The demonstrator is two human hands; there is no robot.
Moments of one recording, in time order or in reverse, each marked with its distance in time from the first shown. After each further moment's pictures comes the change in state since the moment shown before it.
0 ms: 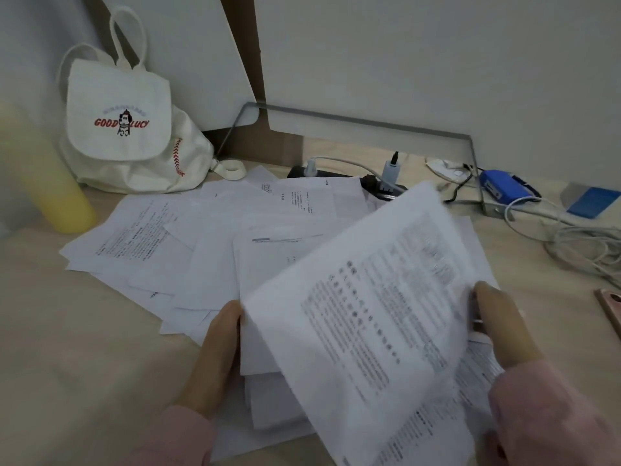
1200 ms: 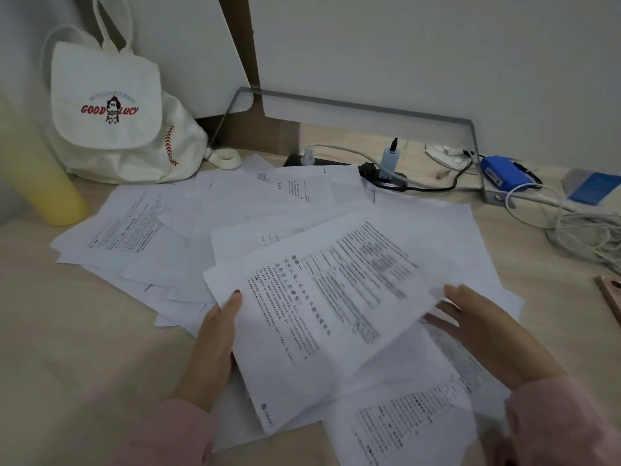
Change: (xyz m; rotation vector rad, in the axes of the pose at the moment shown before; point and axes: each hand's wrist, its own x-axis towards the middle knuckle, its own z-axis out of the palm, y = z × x) left_hand 0.003 -0.008 -0.002 -0.105 0.022 0.023; right_hand -0.034 0.018 -0.007 0.547 -0.689 -0.053
